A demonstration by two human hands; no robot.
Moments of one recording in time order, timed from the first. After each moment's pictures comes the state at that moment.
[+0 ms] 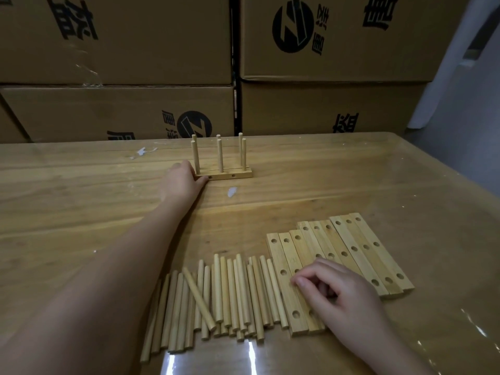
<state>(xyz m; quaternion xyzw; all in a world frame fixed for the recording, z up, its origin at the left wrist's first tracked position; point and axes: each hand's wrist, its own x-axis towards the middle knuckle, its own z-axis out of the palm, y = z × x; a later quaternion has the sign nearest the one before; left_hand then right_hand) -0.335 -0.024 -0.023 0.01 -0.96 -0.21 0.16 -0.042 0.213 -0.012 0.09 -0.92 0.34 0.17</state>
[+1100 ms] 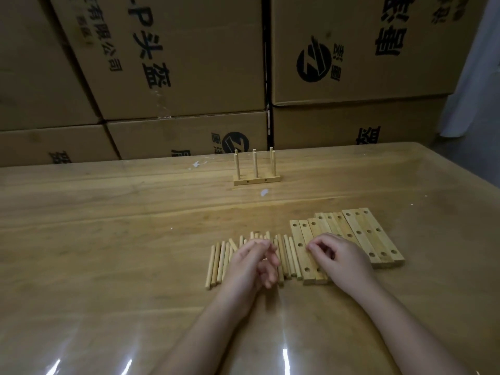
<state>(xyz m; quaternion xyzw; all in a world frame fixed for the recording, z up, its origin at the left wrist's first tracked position) -0.038 0.009 0.001 -0.06 -0.59 -0.80 -0.13 -0.042 0.210 -0.014 0.05 -0.93 0.32 0.15</state>
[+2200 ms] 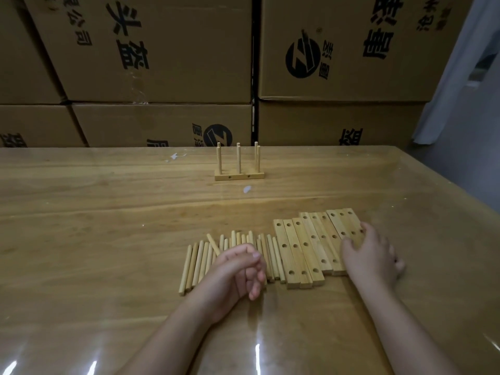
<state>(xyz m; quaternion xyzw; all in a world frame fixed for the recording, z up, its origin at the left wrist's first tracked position) -0.055 0.000 -0.013 -0.21 -0.49 -0.81 -0.24 -0.053 0.246 -0.015 -0.32 -0.90 0.24 0.17</state>
